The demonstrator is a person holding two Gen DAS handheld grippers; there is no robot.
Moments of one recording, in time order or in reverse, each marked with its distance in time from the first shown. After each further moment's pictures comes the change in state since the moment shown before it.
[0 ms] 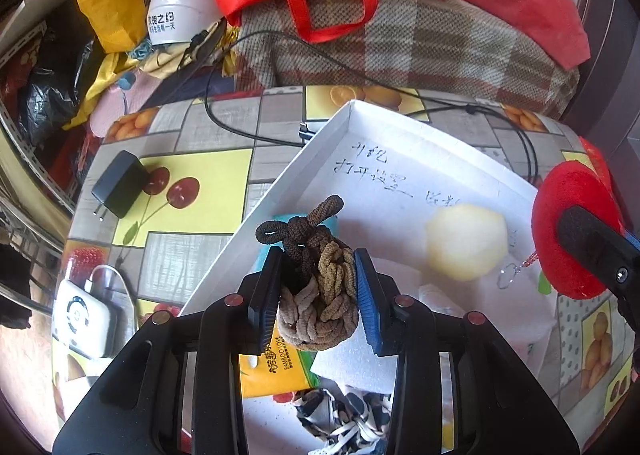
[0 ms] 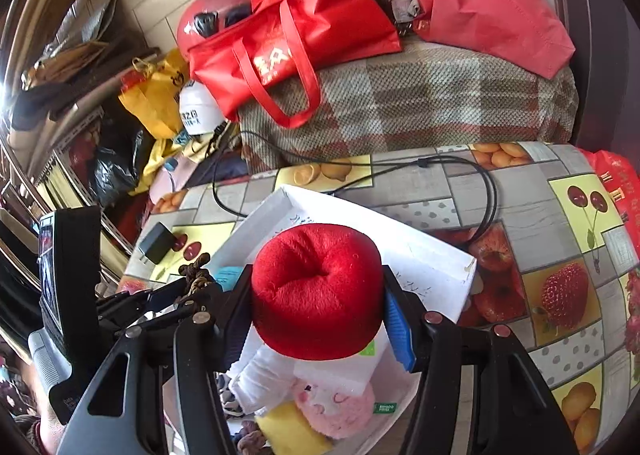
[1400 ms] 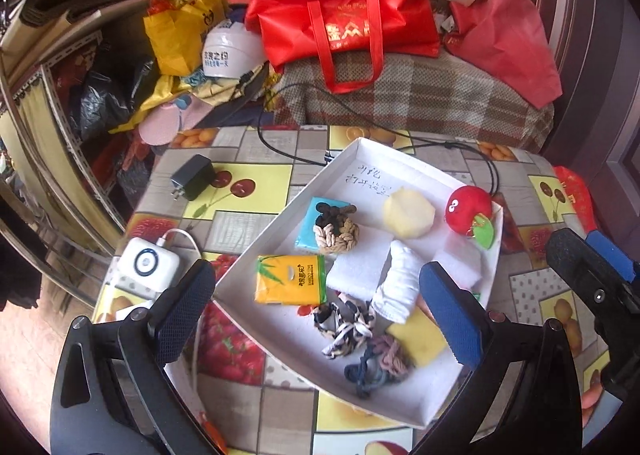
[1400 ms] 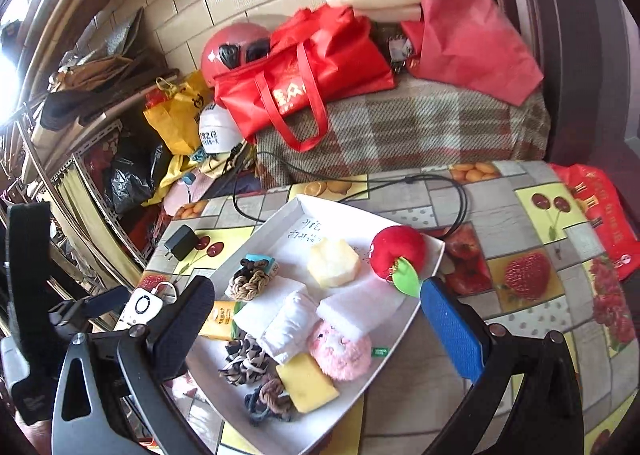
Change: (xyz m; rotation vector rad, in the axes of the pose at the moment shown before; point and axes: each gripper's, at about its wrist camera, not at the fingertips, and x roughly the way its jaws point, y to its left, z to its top) left arm -0.144 0.006 -0.057 -0.076 -0.159 0.051; right arm -0.098 0.020 -0.031 -0.029 -0.134 -0.014
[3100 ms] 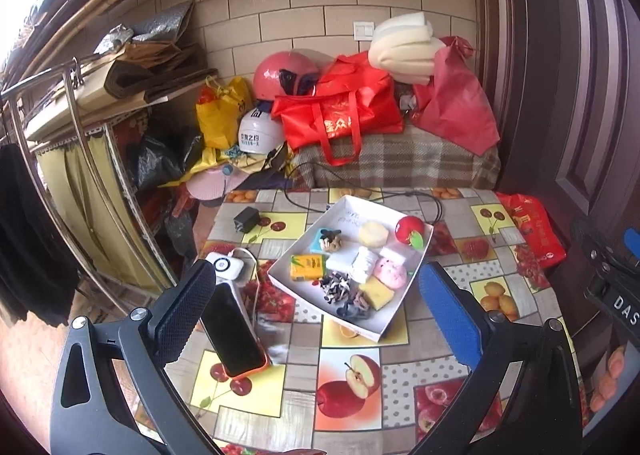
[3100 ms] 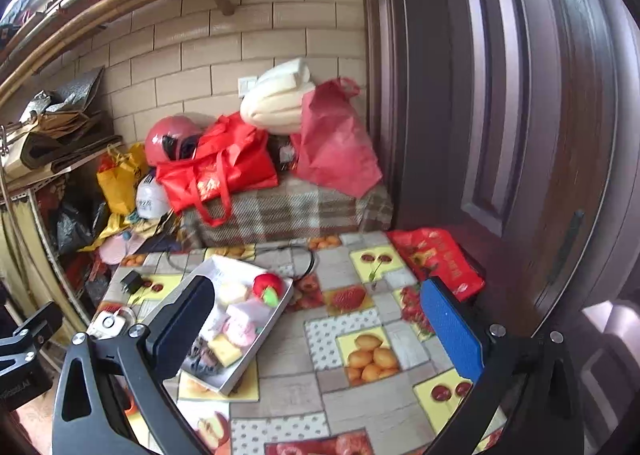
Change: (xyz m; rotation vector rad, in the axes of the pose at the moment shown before) left arm -0.254 -0.016 -0.062 0.037 -0.228 0.041; right arm -0.241 0.009 -0.018 -0.004 -0.213 -0.379
